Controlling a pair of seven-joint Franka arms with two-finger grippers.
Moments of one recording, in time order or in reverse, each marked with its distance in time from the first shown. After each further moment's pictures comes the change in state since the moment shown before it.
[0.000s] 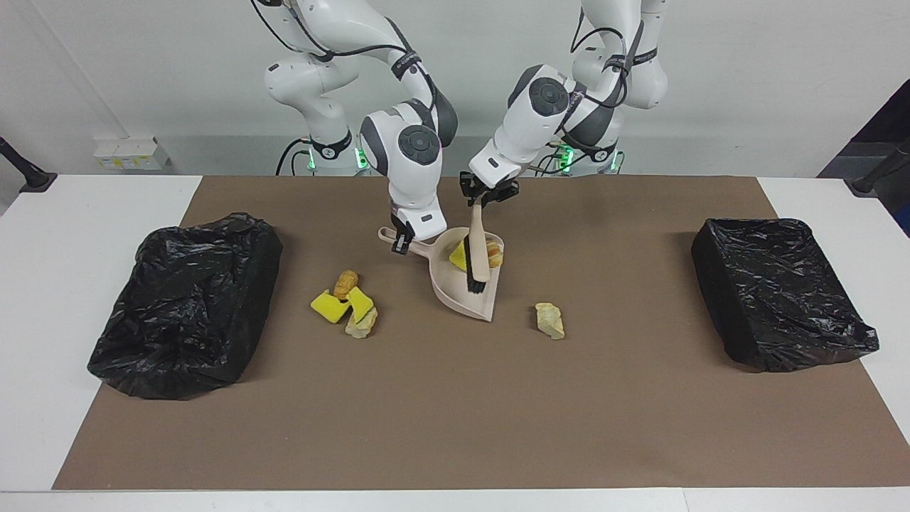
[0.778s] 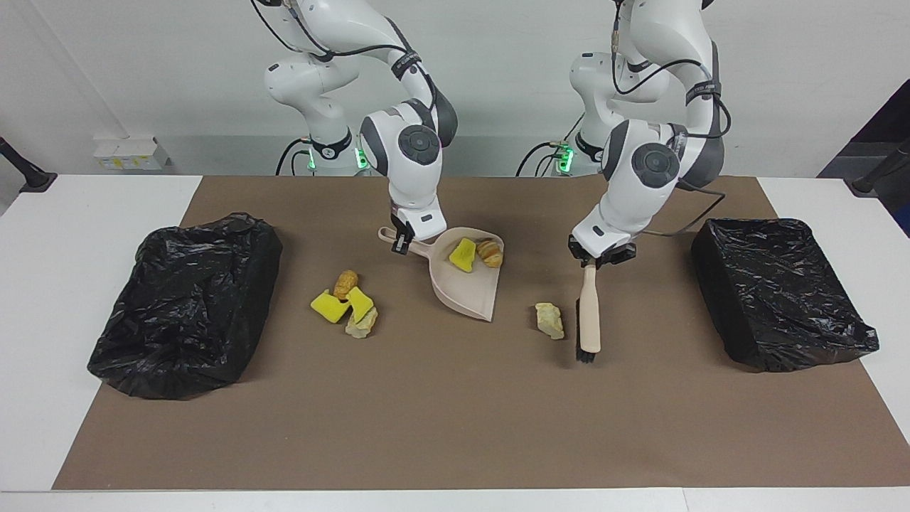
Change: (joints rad) left arm 0.321 0.171 0.009 0.152 0.319 -0.162 0.442; right arm 0.000 0.000 0.000 0.000 0.000 0.000 0.003
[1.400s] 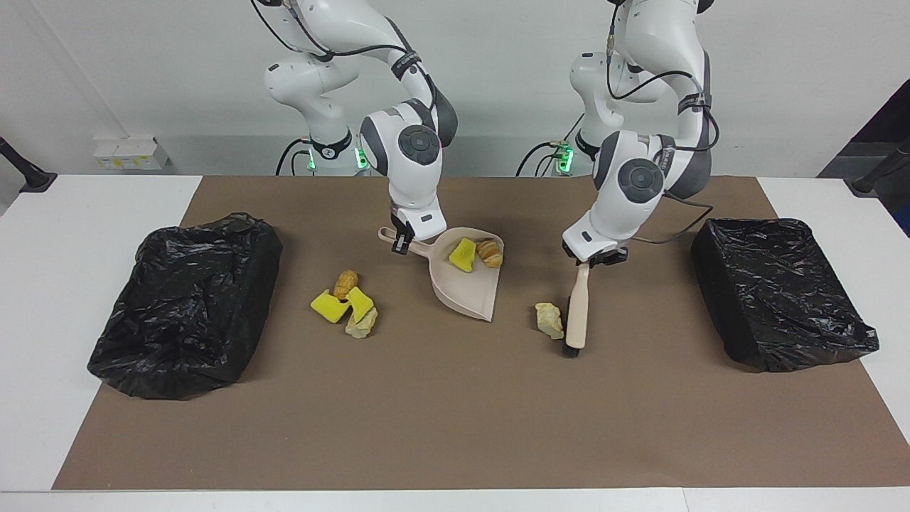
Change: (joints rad) left arm -0.161 -0.033 -0.034 -0.095 -0.050 0.000 0.042; right arm 0.000 0.000 0.000 0.000 0.000 0.000 0.002
